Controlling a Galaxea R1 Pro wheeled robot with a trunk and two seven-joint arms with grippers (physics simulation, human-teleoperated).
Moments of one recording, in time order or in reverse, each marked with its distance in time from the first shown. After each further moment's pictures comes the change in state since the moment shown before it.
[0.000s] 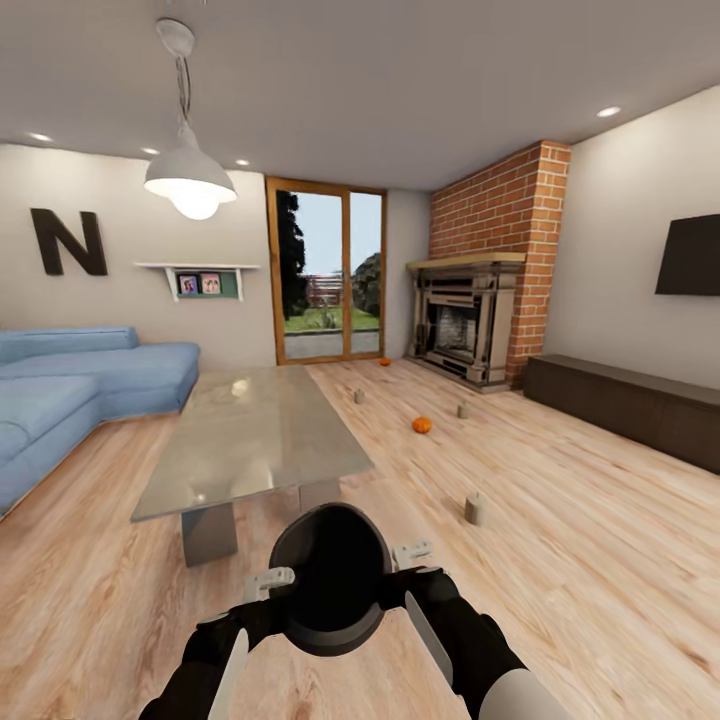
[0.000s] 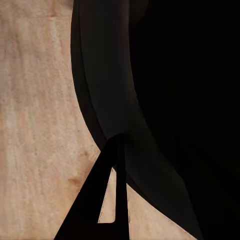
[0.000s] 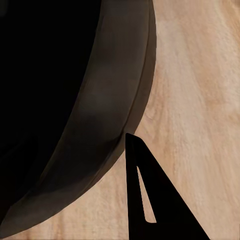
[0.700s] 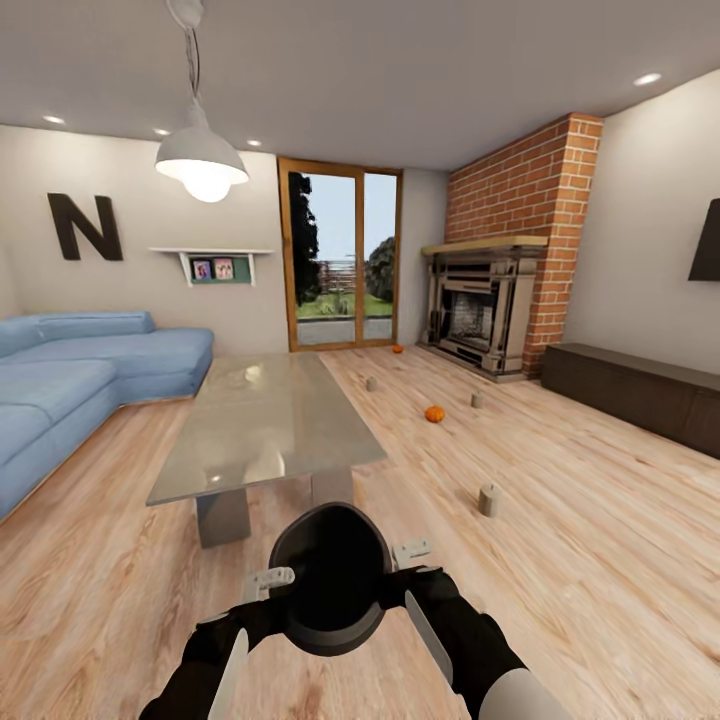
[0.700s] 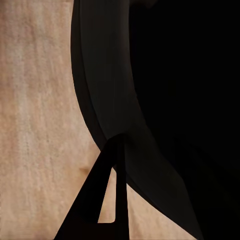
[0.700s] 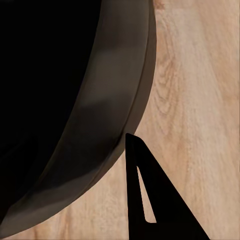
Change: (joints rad) left arm 0.000 0.000 0.000 -0.001 0.003 0.000 0.001; right arm 0.000 0.000 0.000 -0.003 0.002 0.004 0.000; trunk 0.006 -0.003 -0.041
